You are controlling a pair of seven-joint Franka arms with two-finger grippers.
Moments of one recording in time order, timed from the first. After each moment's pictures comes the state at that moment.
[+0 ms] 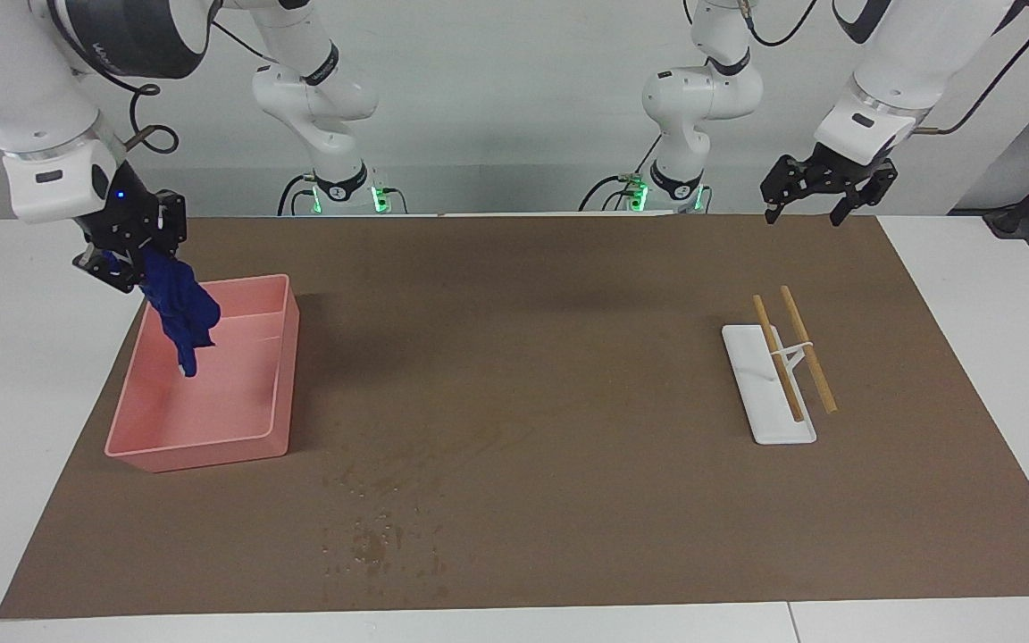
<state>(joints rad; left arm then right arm) 0.01 -0.08 -0.11 -1.62 -0.02 1.50 0.01 -0.08 0.16 0.00 -1.38 -0.01 1.57 -1.16</state>
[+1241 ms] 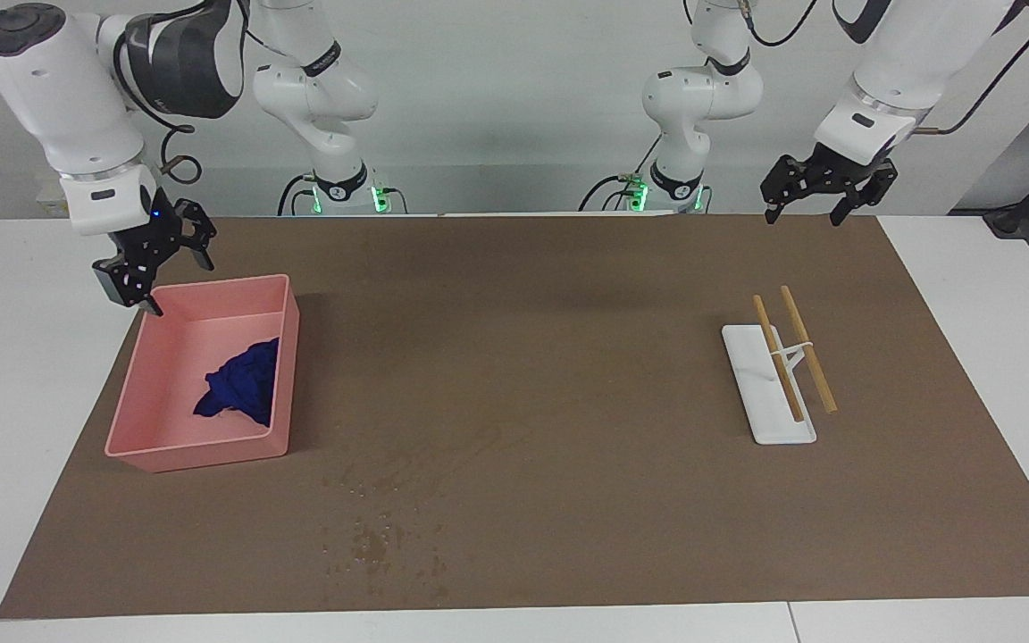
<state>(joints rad) 0.01 -0.08 -0.11 -1.62 -0.02 1.50 0.01 -0.10 -0.02 0.01 -1.73 -0.02 1.75 -1.10</state>
